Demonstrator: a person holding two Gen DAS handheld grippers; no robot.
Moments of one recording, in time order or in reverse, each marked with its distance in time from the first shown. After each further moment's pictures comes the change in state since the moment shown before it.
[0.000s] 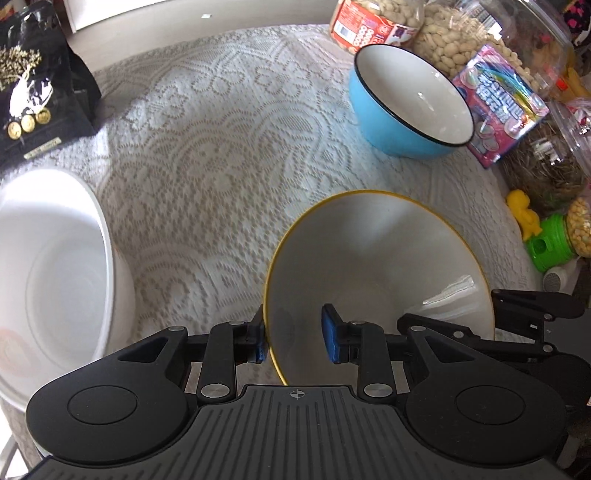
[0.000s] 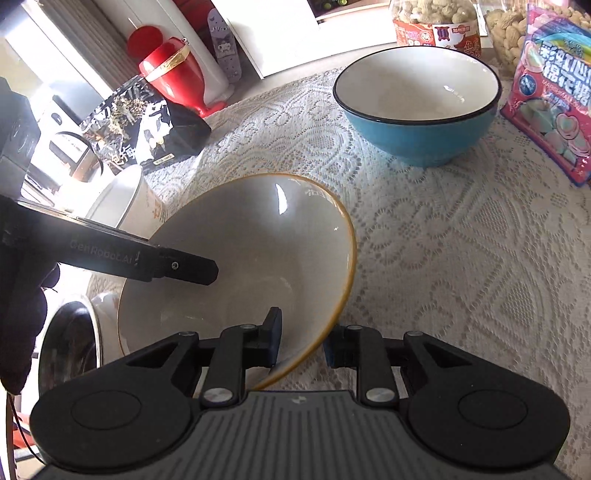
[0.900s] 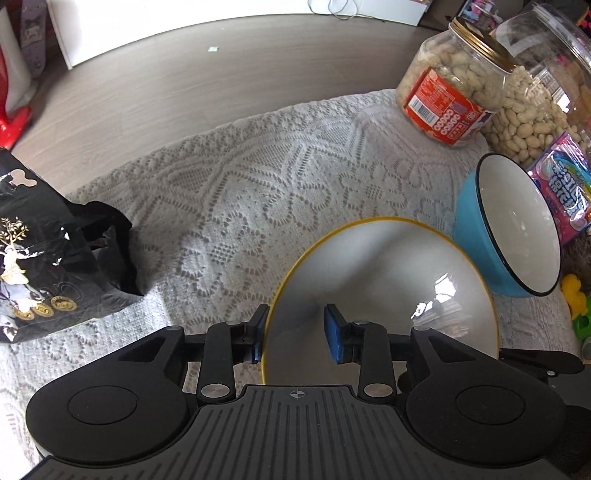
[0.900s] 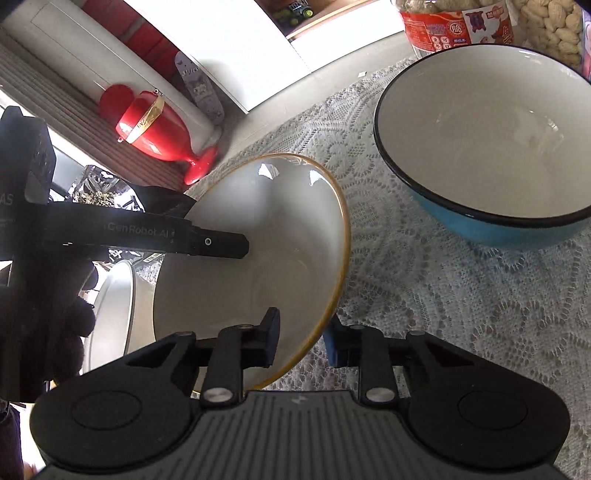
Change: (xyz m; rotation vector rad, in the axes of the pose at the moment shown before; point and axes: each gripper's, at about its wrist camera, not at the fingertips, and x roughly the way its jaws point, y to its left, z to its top) left arm 0.032 0.087 0.132 0.053 -0.058 0.049; right arm 0.093 0.015 0.088 0.238 -0.069 0.077
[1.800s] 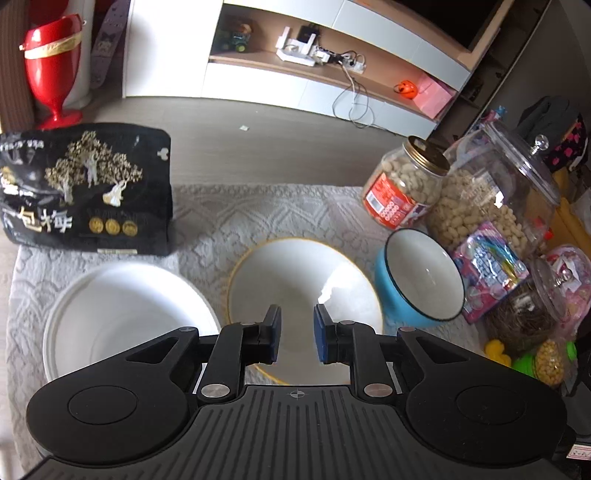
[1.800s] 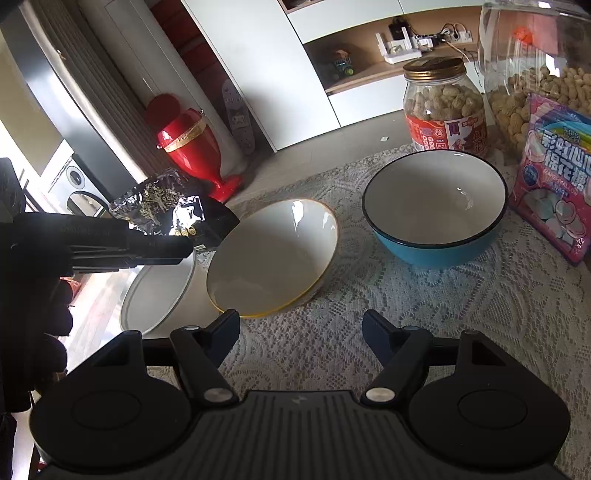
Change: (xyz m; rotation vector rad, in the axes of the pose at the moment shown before) left arm -0.113 -0.027 -0.083 -0.216 -0.350 -0.054; right arm -0.117 0.013 -0.035 -0.198 -0.144 -0.029
